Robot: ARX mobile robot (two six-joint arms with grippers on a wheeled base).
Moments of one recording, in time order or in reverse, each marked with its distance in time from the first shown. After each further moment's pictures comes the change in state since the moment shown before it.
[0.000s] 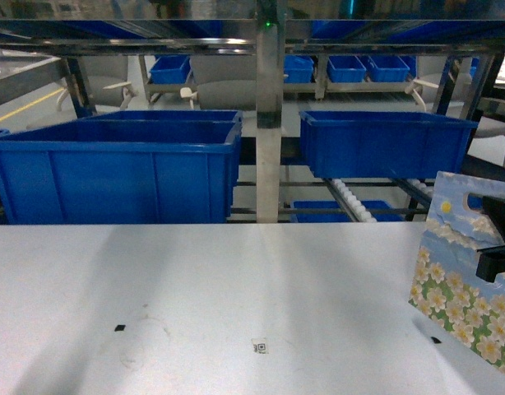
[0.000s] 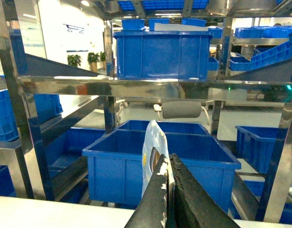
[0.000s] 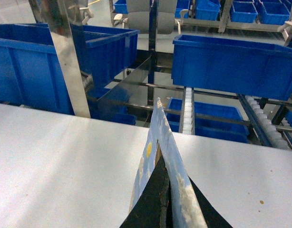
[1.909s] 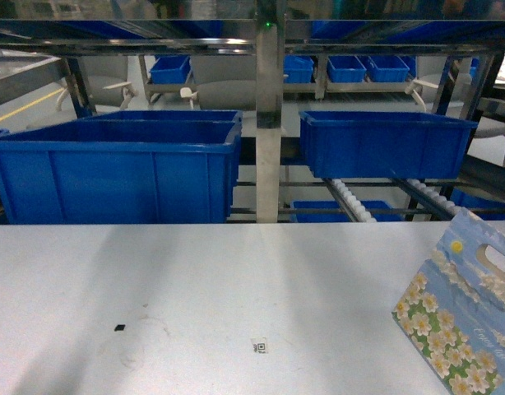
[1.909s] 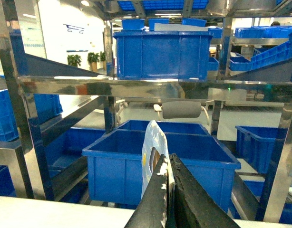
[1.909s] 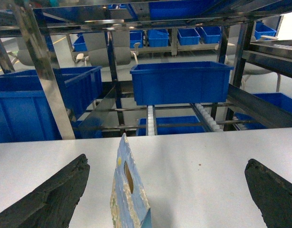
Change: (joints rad) left arm 0.000 0.000 0.000 0.000 0.000 0.000; right arm -0.040 -0.894 -0.423 -0.353 0.178 0.112
